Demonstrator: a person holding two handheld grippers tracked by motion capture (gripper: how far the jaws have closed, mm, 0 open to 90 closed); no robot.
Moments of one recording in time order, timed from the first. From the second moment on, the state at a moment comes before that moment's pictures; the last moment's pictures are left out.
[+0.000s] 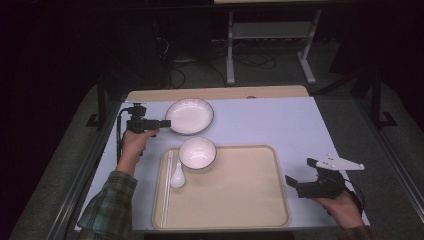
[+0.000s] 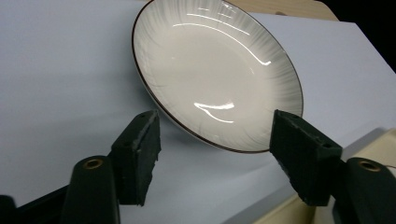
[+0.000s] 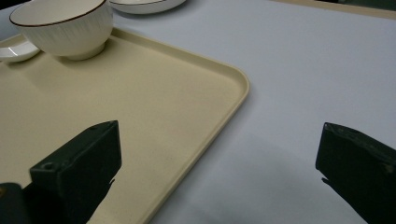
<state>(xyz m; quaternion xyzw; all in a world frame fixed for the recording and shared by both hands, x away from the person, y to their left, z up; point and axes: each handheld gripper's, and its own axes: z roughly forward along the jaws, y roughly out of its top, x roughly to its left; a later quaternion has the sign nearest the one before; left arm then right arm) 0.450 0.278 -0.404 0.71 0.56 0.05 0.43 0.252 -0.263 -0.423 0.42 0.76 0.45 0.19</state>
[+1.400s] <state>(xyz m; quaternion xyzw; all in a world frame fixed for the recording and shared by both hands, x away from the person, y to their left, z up) 0.496 0.260 -0.439 0.69 0.63 0.03 0.35 0.253 -0.264 -0.424 0.43 0.76 0.45 0.19</state>
